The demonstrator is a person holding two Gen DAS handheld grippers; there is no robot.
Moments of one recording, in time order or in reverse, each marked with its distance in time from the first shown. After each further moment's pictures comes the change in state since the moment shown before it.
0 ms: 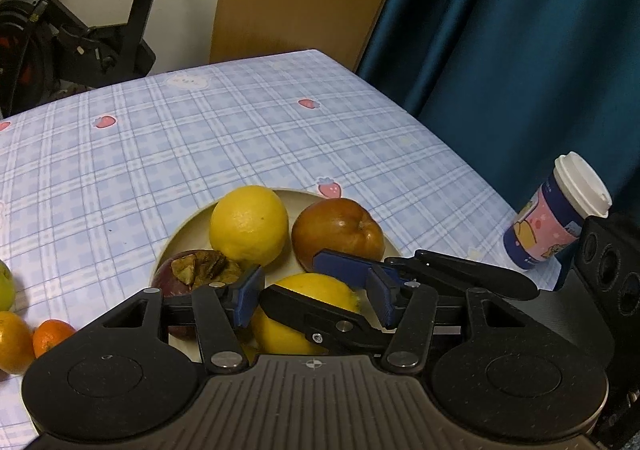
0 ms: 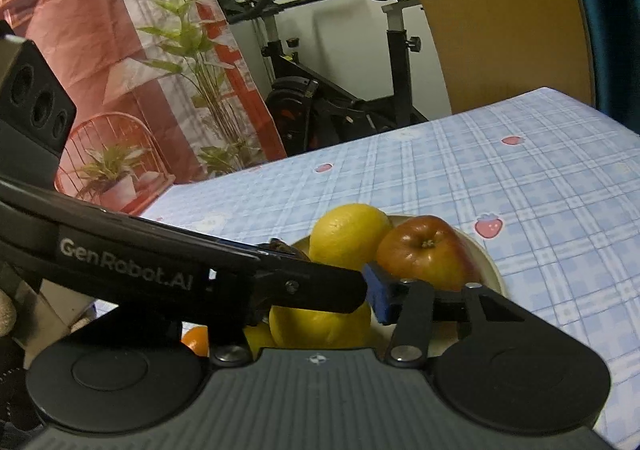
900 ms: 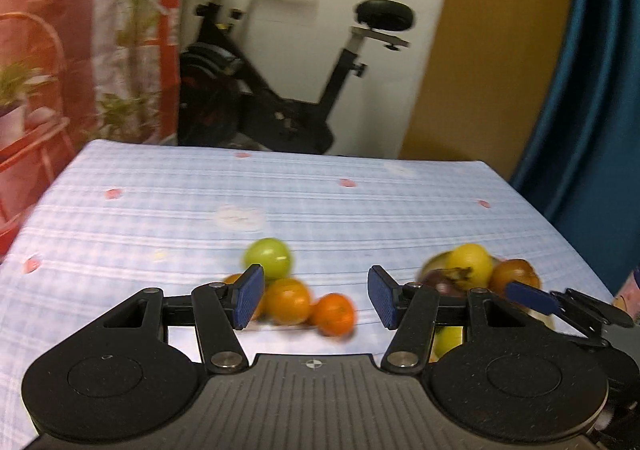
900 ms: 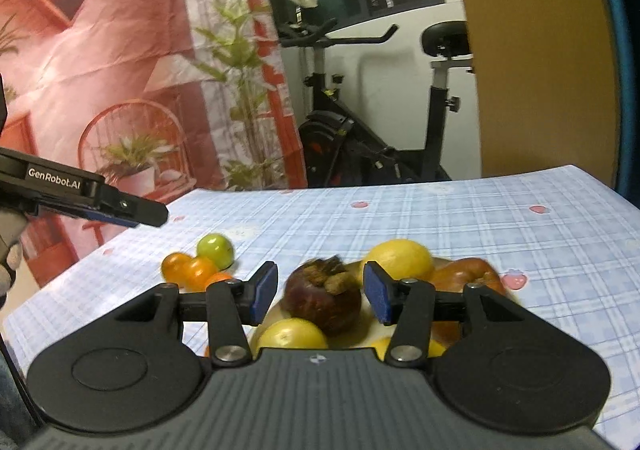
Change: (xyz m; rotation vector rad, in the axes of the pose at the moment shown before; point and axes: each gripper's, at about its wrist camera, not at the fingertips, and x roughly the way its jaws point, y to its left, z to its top) left arm -0.153 0.082 -0.067 -0.221 -0.303 0.431; right arm -0.011 0.051 -0.022 -0.234 -0.103 0.027
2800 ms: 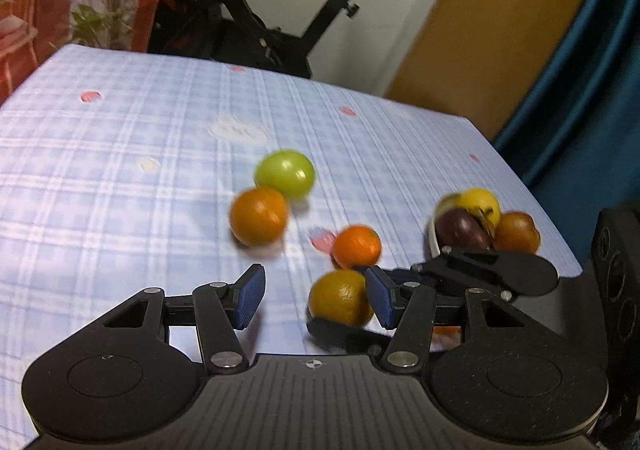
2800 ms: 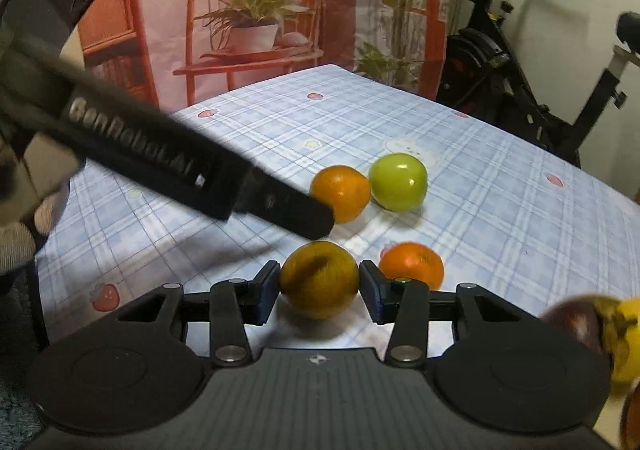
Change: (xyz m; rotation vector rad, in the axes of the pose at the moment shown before) left arm 0.040 0.056 -0.031 -0.090 0.185 -0.196; right arm 0.124 0.119 -0.010 -0.321 0.342 0.226
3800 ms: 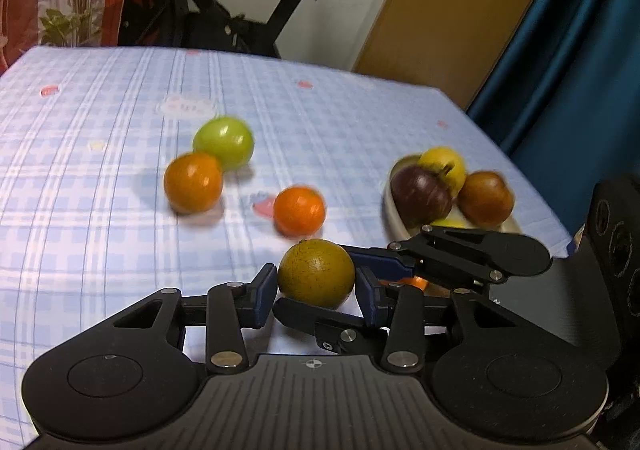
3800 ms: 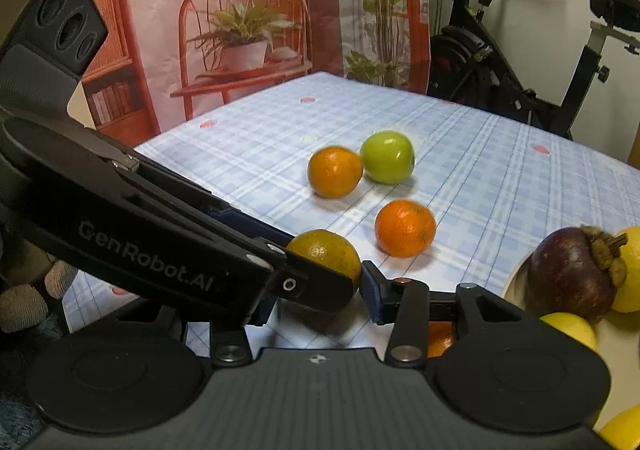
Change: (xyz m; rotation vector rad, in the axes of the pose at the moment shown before) left arm 0.011 -0.034 -0.017 0.063 0.013 -0.043; right arm -0.030 0.002 -0.022 0.073 -0.071 0.010
